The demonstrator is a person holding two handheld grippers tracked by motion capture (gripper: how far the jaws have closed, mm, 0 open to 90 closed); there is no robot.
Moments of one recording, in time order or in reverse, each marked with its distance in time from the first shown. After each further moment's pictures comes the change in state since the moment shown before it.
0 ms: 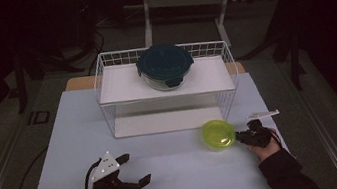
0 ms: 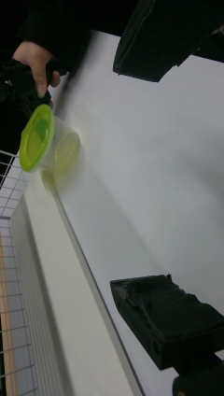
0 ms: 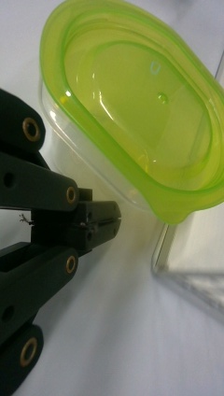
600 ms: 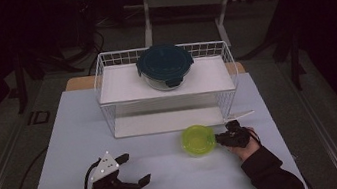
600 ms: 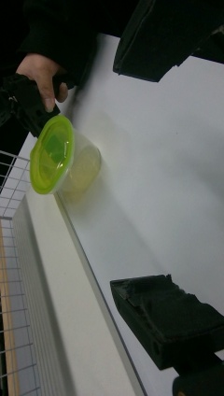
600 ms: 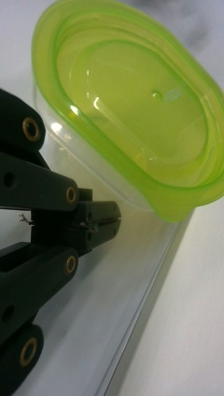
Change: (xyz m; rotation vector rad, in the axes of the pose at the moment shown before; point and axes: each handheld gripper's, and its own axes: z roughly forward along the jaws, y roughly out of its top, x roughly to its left) left arm 0.000 0.000 -0.001 -0.005 -0.003 0.000; right arm 0.041 0.020 0.041 0.049 0.106 -0.079
